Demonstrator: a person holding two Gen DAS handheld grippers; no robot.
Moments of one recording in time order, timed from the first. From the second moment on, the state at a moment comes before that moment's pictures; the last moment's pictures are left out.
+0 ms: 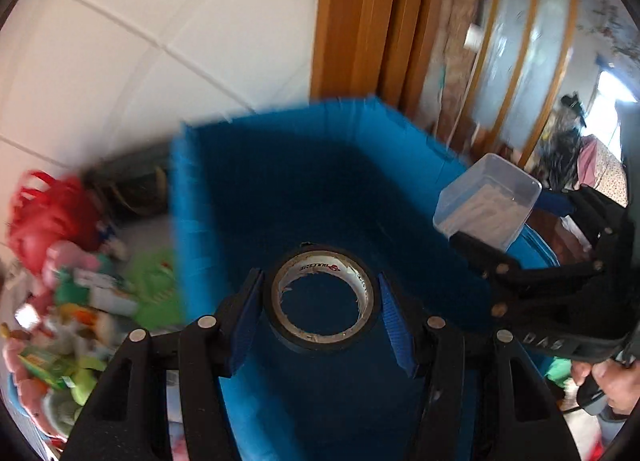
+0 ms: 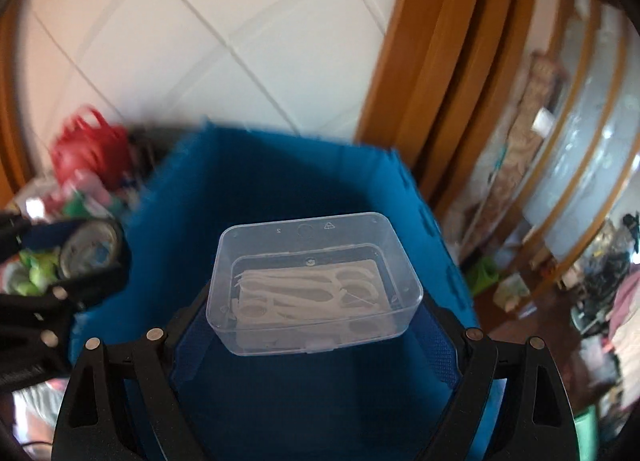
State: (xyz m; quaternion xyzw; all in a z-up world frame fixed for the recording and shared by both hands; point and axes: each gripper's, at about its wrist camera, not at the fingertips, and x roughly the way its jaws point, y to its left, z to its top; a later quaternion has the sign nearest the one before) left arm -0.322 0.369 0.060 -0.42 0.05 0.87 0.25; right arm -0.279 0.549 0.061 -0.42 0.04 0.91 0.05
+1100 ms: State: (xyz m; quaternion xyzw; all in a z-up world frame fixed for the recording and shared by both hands) left arm -0.384 0.483 -0.235 -0.76 0.29 0.58 0.08; right arm -0.306 0.517 -0.282 -0.83 -0.07 0.52 -0.21
